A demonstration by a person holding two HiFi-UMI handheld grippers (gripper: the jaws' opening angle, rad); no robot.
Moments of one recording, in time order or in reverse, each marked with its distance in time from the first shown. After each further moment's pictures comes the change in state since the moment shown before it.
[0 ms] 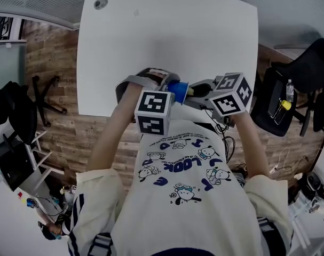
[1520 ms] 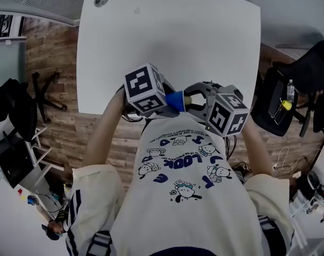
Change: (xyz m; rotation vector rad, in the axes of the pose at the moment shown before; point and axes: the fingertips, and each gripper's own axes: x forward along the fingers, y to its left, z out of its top) left arm -0.007 -0.040 0.013 -0.642 -0.257 -0.639; right arm 0.009 0.026 -0.017 -0.851 0.221 -0.089
